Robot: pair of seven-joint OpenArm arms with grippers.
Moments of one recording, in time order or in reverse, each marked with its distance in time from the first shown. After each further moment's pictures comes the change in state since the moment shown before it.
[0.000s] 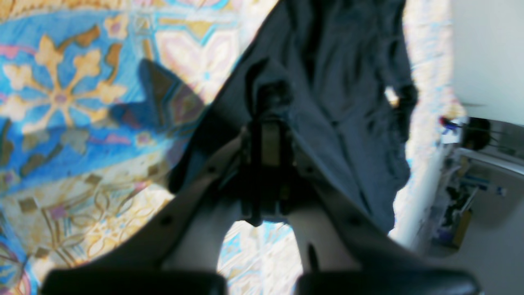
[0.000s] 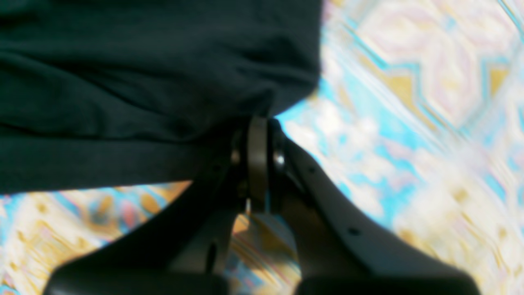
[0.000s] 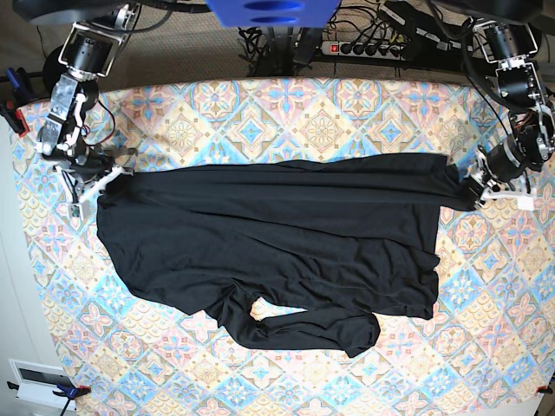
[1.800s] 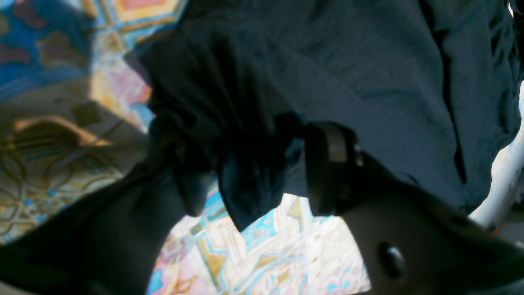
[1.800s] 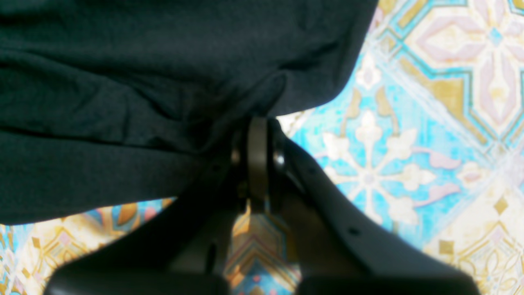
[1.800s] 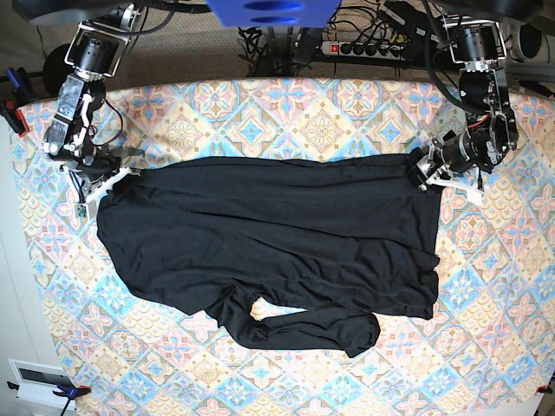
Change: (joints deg) left arm -1.7 7.5 10.1 -1.0 17.0 -0.5 3.8; right arm -0.1 -1.6 -0.4 0.0 0.0 -0.4 0.0
